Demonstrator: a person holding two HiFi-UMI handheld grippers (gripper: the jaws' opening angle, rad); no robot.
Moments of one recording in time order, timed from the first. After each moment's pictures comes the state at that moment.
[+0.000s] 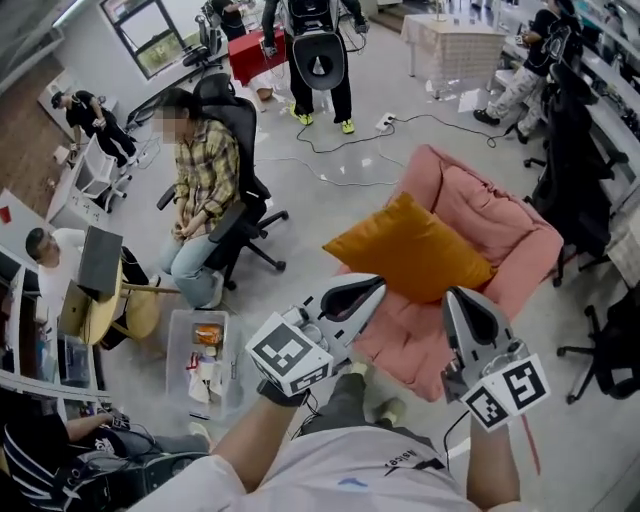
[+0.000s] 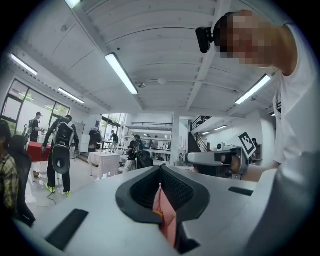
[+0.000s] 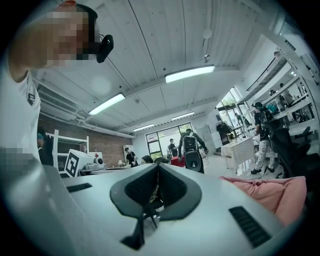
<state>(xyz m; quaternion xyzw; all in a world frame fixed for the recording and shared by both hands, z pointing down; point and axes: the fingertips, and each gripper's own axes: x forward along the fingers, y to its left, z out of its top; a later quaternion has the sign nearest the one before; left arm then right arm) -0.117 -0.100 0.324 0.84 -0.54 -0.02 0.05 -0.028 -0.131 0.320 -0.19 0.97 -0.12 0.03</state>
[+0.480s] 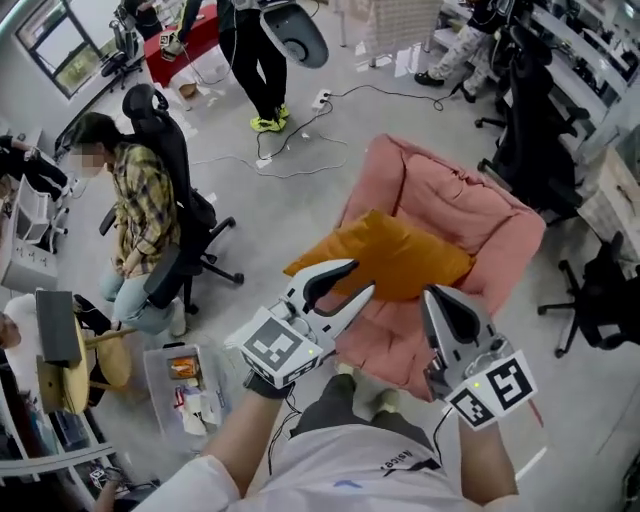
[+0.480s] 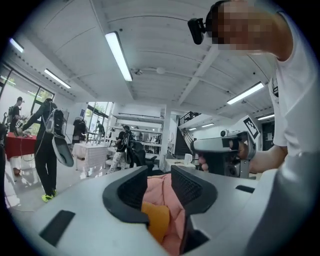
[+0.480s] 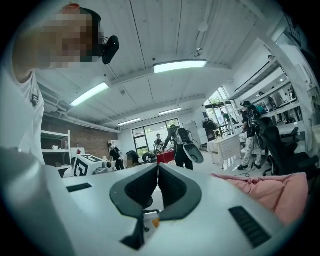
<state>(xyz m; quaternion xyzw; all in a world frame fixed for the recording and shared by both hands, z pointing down) -0.191 -0.223 0.389 0.89 -0.46 0.01 0.07 -0.107 -0.222 0.355 -0.26 0.96 -0.13 0.00</state>
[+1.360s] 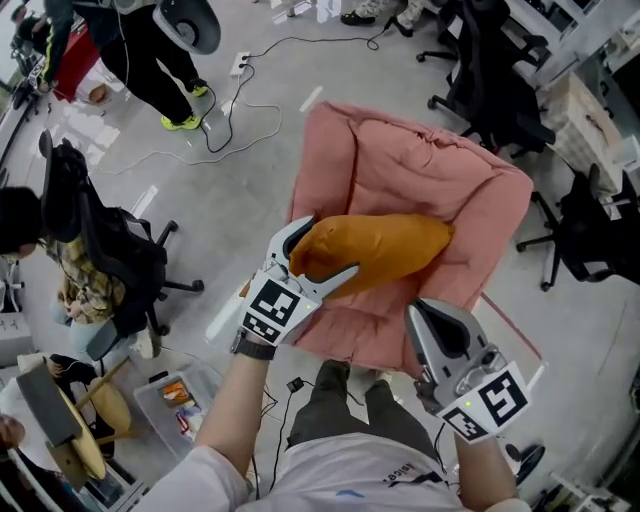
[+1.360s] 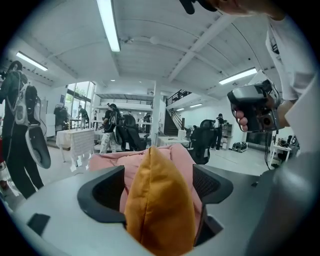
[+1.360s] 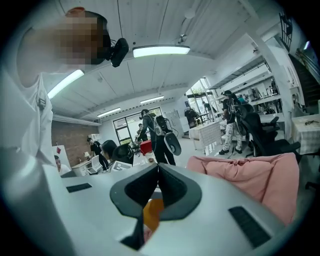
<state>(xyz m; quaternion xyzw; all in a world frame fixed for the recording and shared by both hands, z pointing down) -0.208 -0.384 0.567 0.92 -0.37 0.13 0.09 -0.119 -0.298 0.439 -0.35 0.92 -0.19 -0.06</state>
